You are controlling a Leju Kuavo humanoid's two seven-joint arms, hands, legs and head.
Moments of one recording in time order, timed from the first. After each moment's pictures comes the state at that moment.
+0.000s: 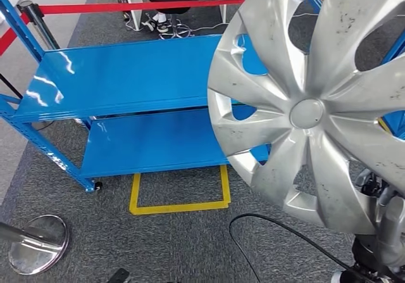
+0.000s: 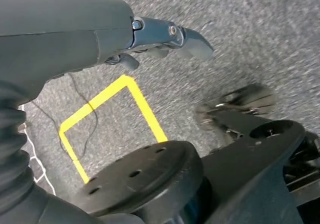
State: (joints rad) left arm -0.02 -0.09 0.48 -0.18 -0.69 -0.13 -0.04; right arm 0.23 0.05 -0.01 -2.08 -0.59 0.22 -0.51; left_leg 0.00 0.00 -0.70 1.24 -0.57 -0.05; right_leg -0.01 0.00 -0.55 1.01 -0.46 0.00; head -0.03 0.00
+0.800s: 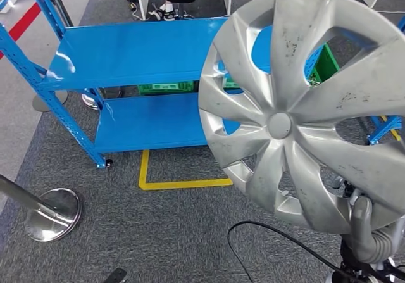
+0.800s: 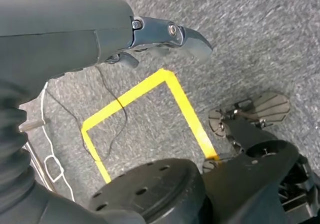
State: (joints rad) left arm -0.02 -0.09 0.51 -0.18 -0.71 -0.14 -0.02; right arm 0.23 0.05 0.01 -2.02 -0.45 0.23 -0.51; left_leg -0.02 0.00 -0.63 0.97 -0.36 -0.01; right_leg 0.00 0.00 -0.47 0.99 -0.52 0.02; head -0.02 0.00
